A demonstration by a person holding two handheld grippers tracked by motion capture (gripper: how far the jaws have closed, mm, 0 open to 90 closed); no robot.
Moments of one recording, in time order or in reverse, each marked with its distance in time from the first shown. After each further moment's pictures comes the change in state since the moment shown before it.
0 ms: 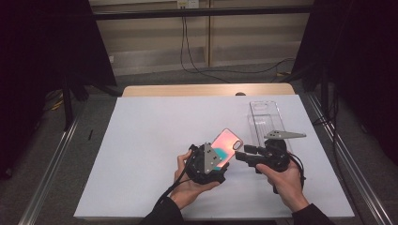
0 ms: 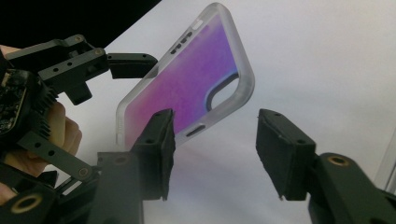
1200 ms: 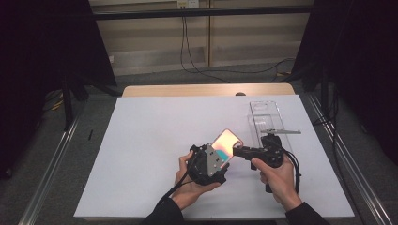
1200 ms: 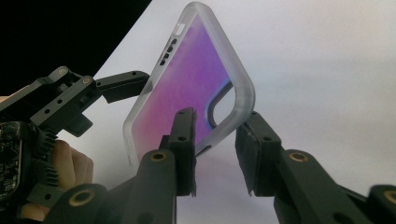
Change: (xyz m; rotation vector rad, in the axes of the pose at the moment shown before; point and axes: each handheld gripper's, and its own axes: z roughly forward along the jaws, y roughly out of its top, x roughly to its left) left arm -0.005 -0.002 0.005 0.012 0.037 0.043; right arm -0.002 0.004 0.015 0.030 0.003 0.197
